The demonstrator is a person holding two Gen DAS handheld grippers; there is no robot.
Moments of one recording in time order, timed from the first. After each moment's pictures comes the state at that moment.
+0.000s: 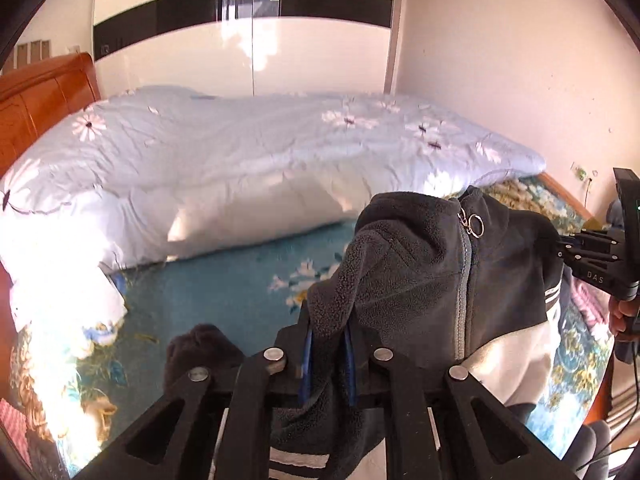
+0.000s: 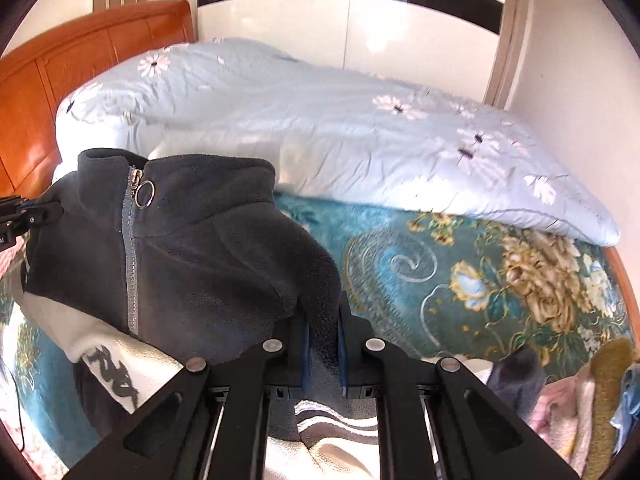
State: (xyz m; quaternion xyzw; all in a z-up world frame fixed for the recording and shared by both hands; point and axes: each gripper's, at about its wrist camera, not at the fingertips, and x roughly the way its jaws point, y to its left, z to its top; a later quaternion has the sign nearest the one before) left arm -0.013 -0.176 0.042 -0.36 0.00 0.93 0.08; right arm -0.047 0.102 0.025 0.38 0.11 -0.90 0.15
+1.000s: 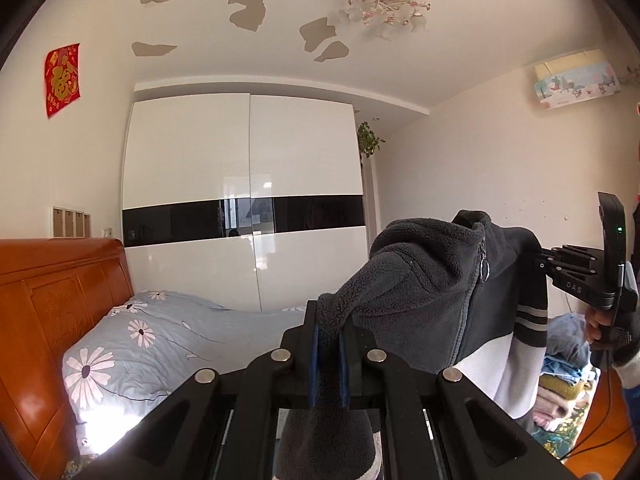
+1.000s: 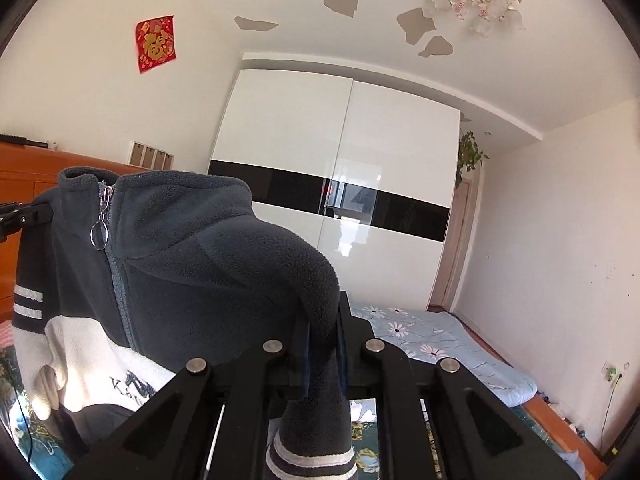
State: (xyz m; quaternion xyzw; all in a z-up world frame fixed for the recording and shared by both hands) left arm 0.185 -0.196 0.300 -0.04 0.03 0.99 0.10; right arm 0.131 0.123 0.293 0.03 0.12 -0.98 0.14
